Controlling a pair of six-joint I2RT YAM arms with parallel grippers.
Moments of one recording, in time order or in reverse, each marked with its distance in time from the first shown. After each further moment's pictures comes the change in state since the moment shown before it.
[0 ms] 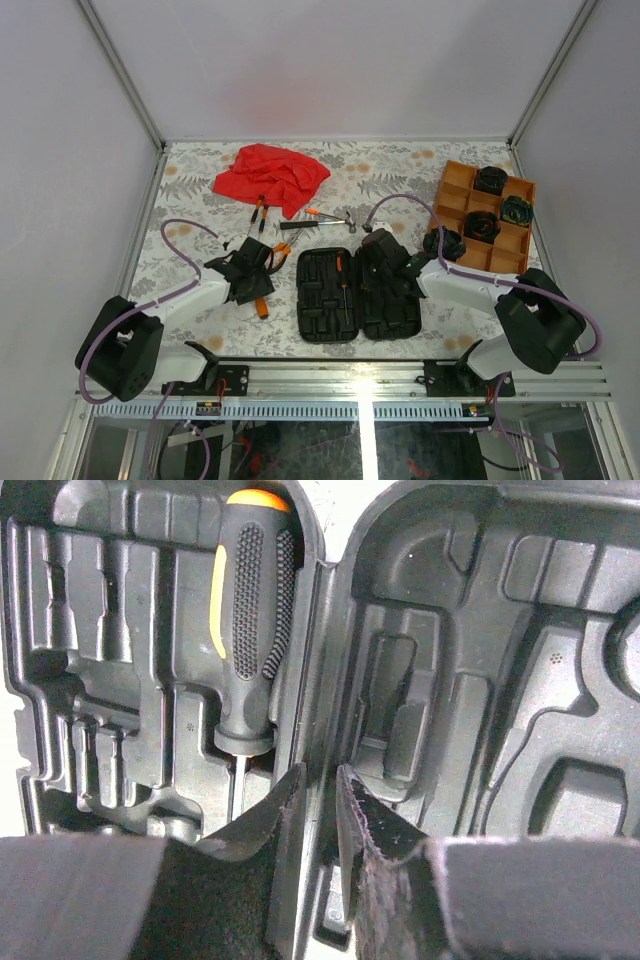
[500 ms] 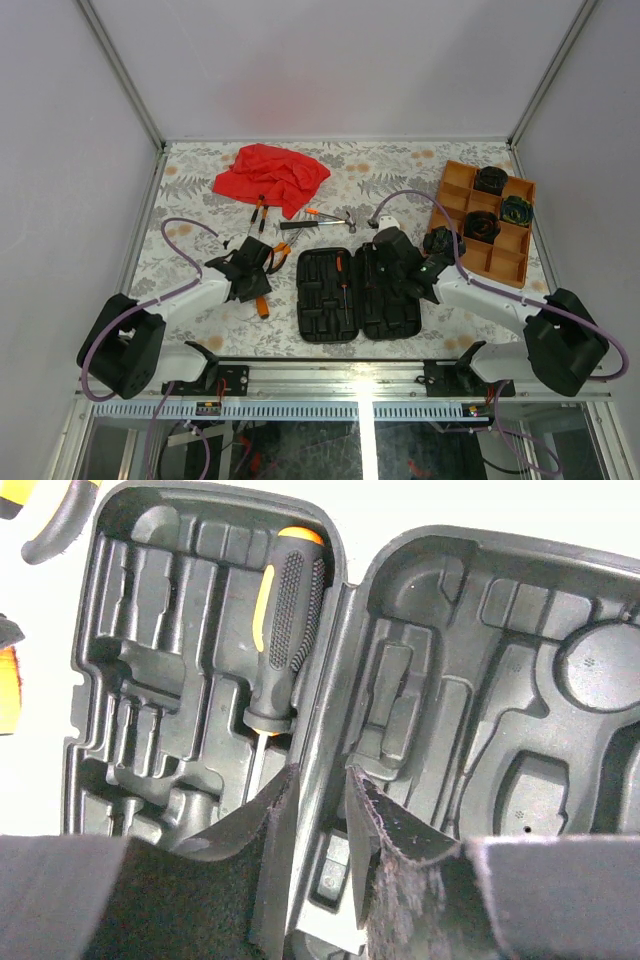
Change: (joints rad) left arm 0.005 0.014 0.001 0.015 -0.002 0.009; right arm -0.006 -0.134 -0.018 -0.018 -0.006 -0.095
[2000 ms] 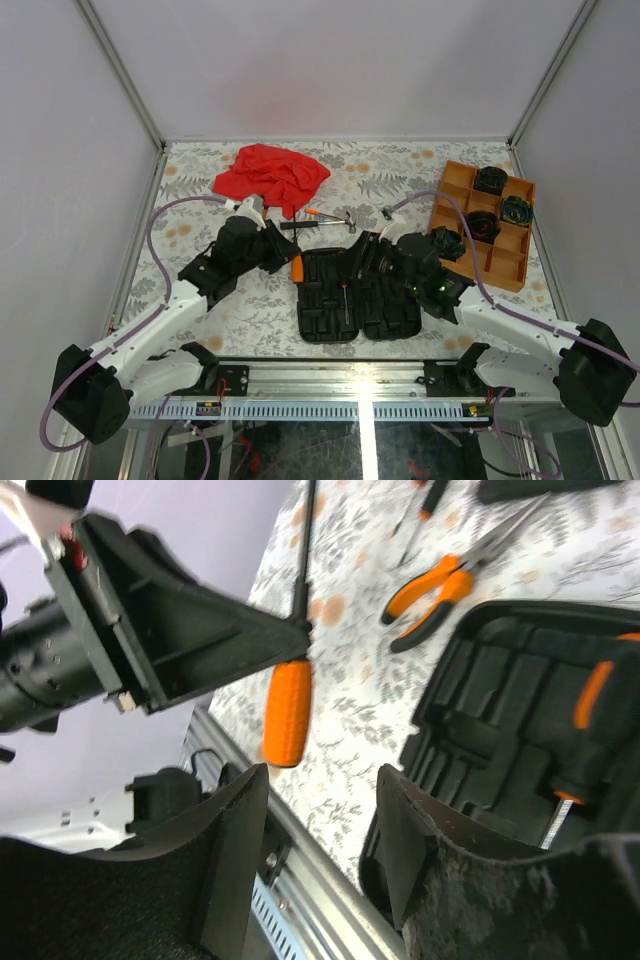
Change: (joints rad) left arm -0.044 -0.287 0.109 0.239 0.310 0.050; right arm 0.030 -0.259 -0.121 0.396 -0.207 0.337
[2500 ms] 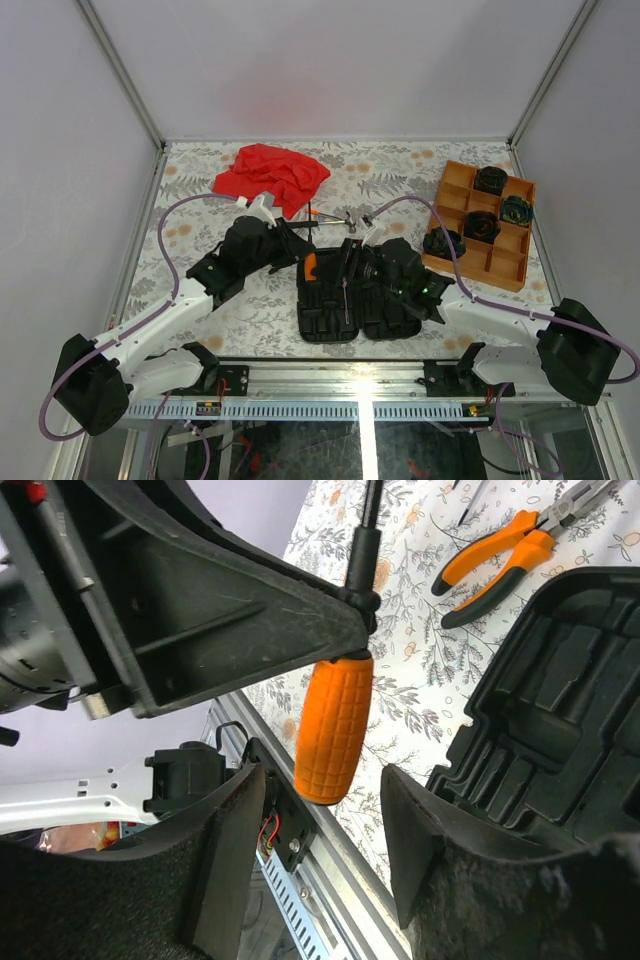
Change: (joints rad) left arm -0.072 0.050 0.011 0.133 0.028 -0.063; right arm 0.104 0.144 -0.005 0.189 -0.040 0.047
